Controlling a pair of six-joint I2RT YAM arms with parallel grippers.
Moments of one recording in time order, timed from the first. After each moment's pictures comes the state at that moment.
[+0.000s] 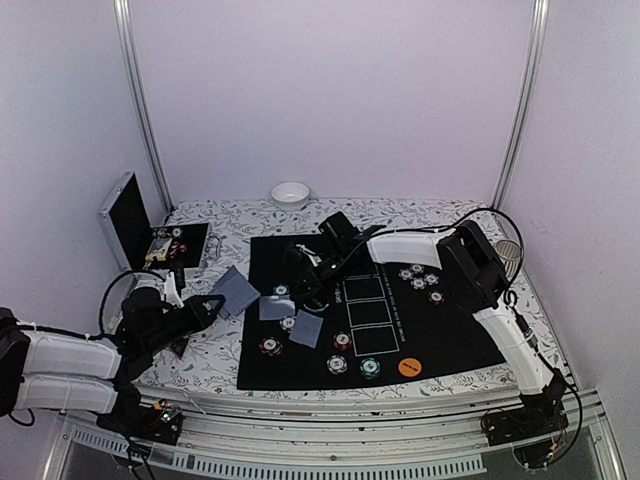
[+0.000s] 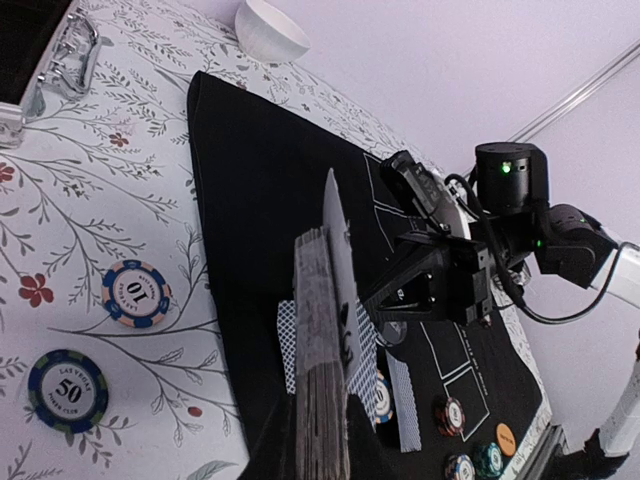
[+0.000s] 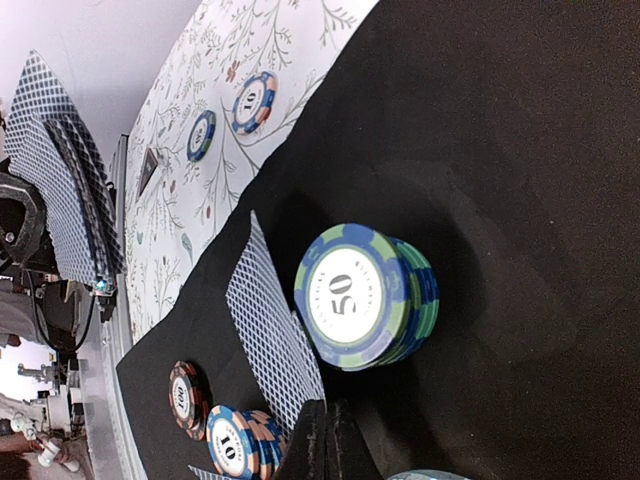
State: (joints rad) left arm -0.50 1.07 0.07 0.73 0.05 -0.75; right arm 0.76 2.55 2.04 -0.45 -0.80 0.18
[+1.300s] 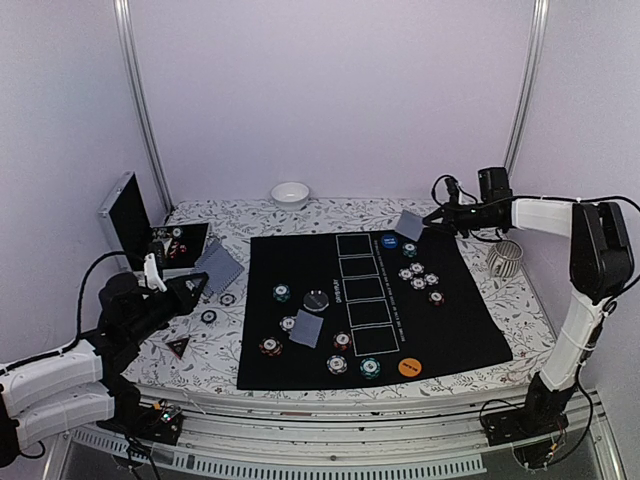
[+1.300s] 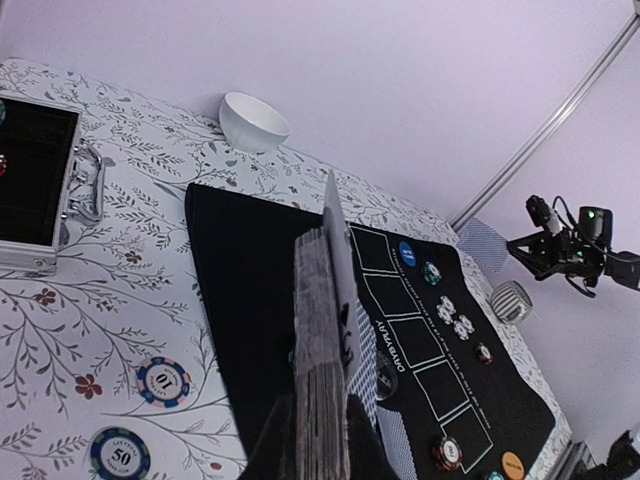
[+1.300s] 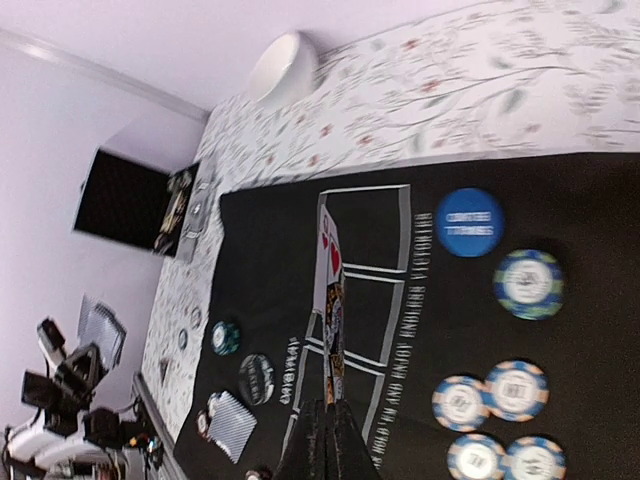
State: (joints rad) left arm -0.43 0.74 0.15 0.43 0.04 -0.61; right arm 0.19 1.86 1.33 -0.16 -0.76 0.42
